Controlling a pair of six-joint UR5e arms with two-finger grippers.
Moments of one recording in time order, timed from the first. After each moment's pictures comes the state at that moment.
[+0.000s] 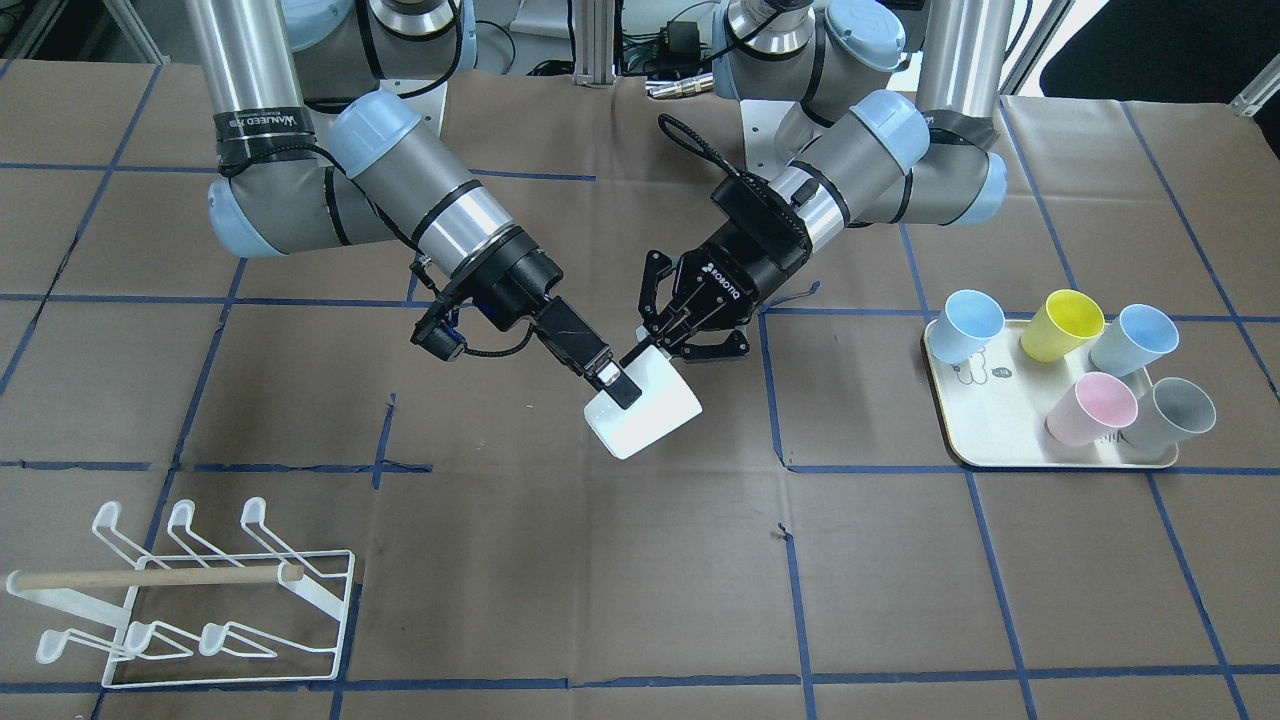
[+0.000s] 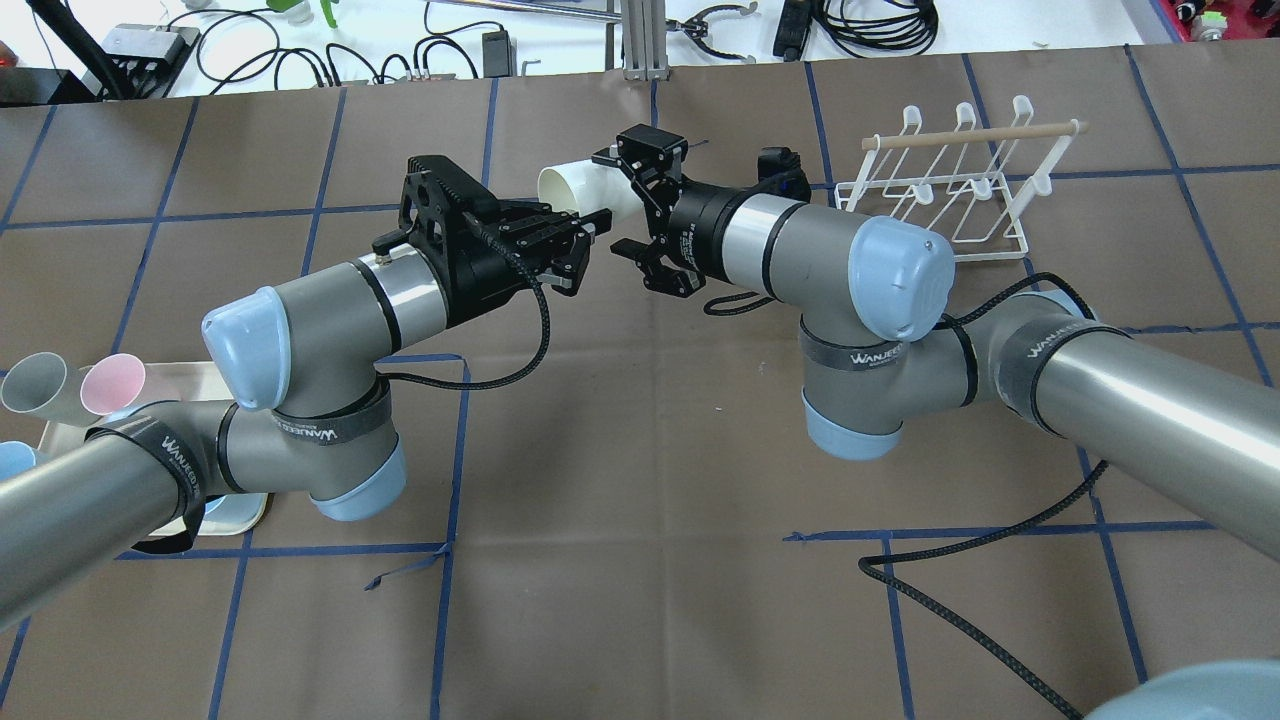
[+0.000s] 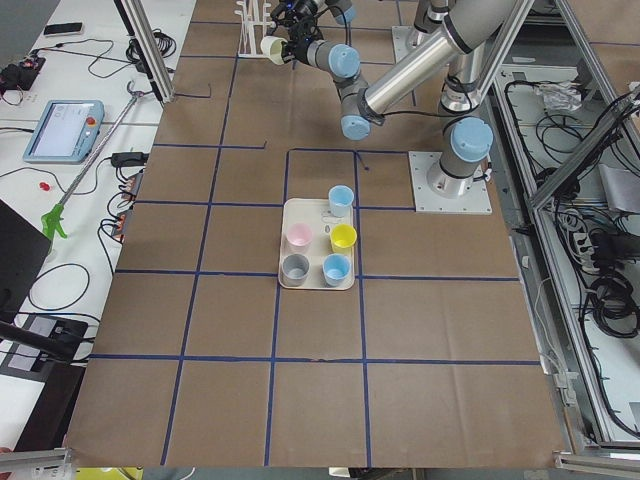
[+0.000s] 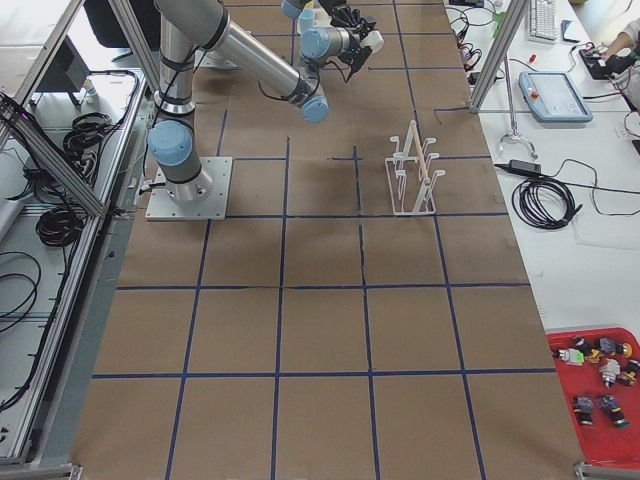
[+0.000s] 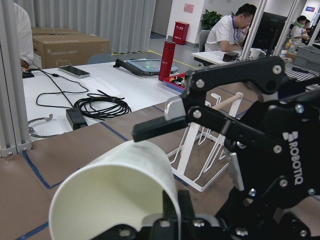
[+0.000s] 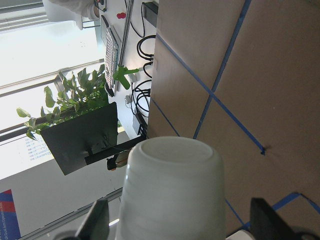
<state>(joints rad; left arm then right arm) -1.57 -1.81 -2.22 0.34 0.74 0.24 1.77 -1.21 2.02 -3.43 -0.97 1.57</state>
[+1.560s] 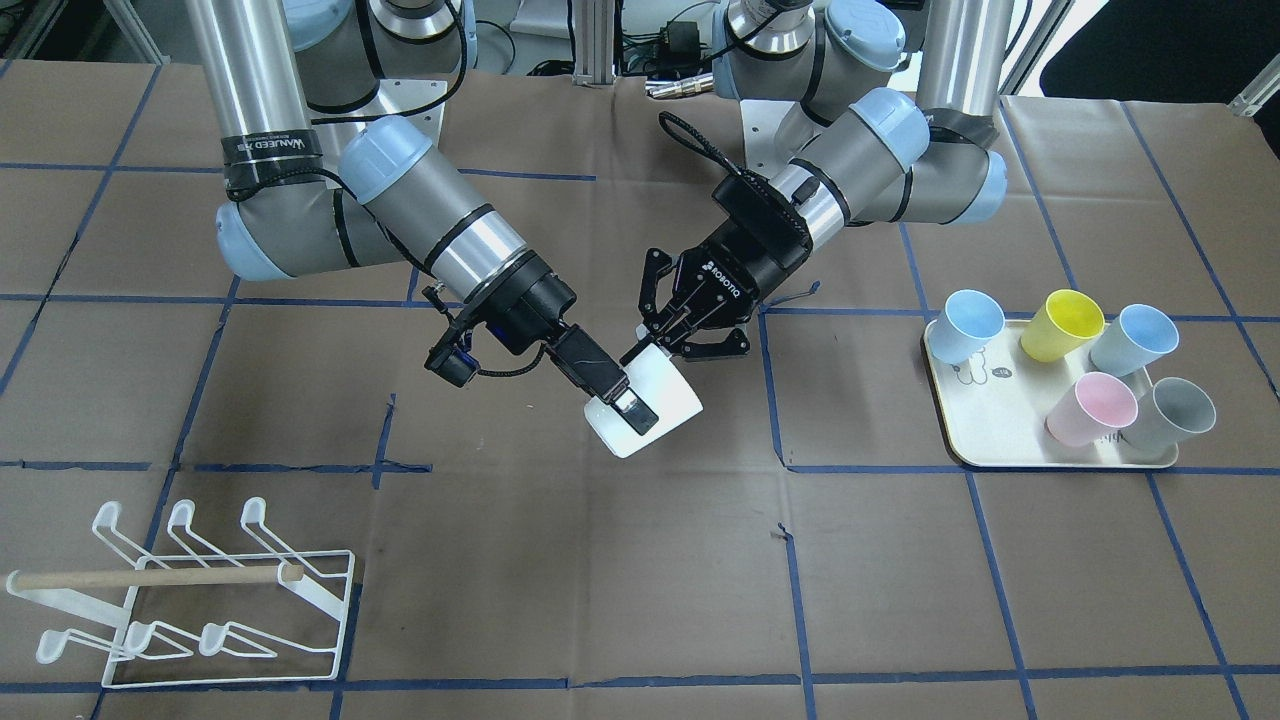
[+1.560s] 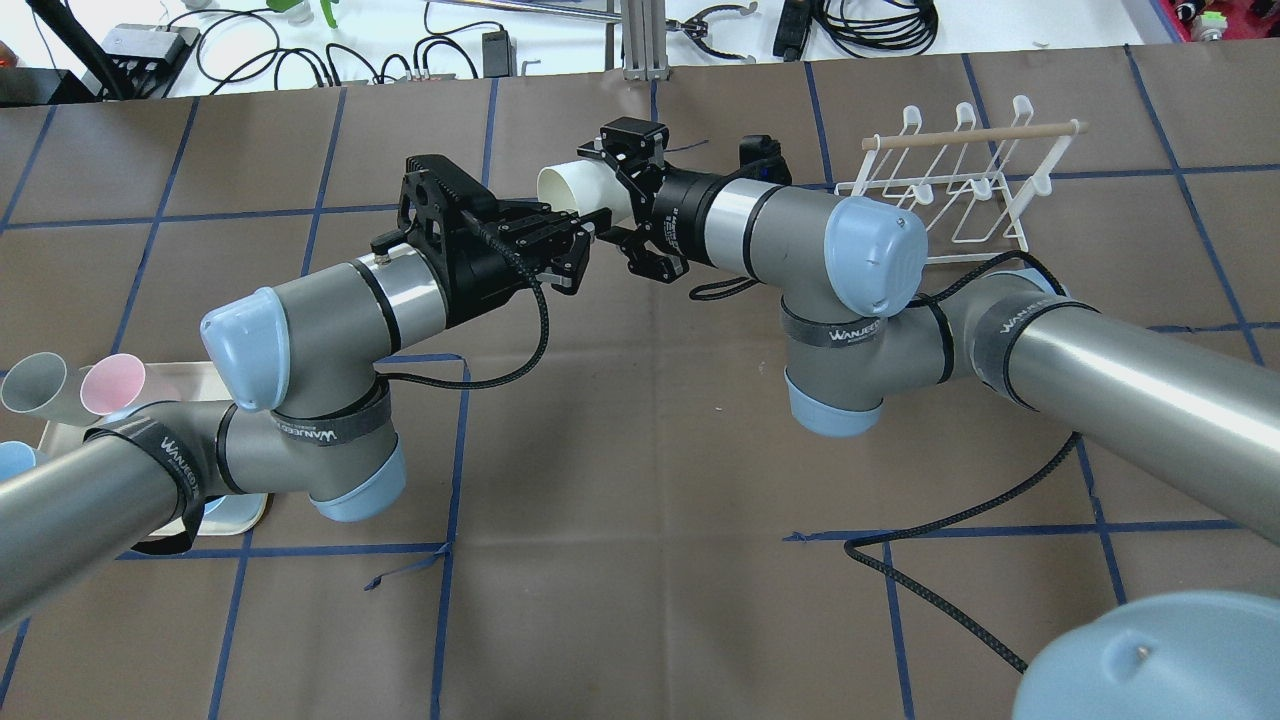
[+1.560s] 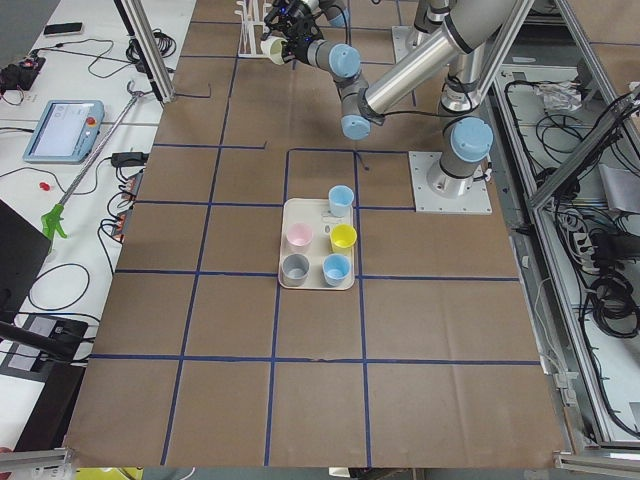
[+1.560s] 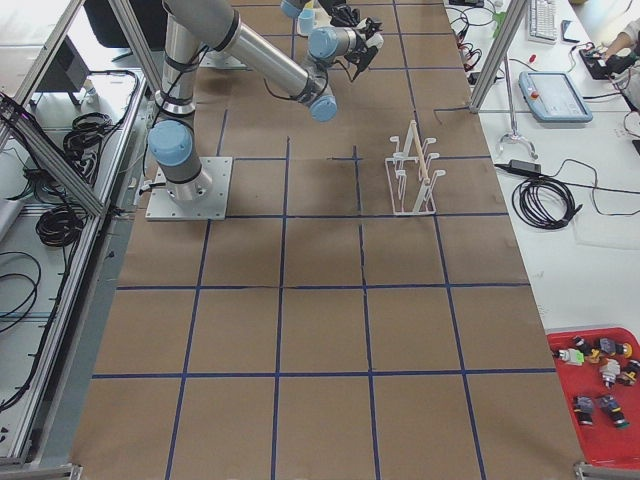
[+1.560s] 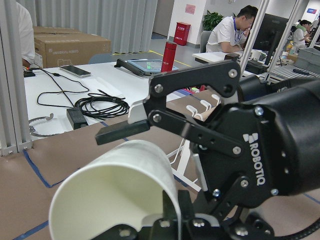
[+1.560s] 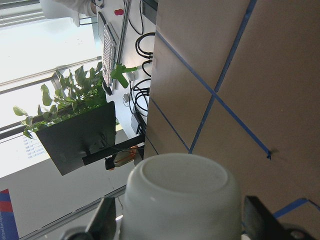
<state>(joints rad) -1.57 -1.81 -2.22 0.34 0.75 0.22 1.78 -1.16 1.97 -3.41 -0.97 1.57</state>
